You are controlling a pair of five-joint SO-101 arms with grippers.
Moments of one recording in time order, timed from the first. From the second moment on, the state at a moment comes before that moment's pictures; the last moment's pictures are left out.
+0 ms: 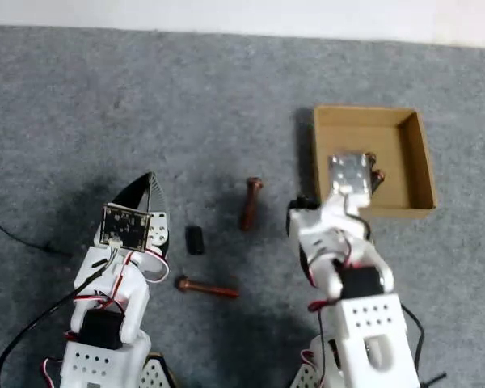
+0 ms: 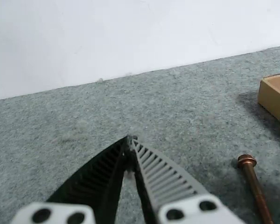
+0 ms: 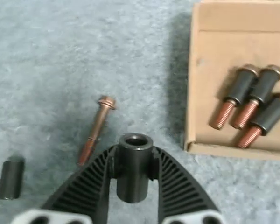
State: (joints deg) left arm 3.5 -103.6 96.0 27.2 -1.4; right arm -12.5 -65.8 71.3 40.6 -4.2
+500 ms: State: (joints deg) left arm 3.5 -103.6 96.0 27.2 -1.4; right arm -8.4 -94.7 87.6 40.6 -4.2
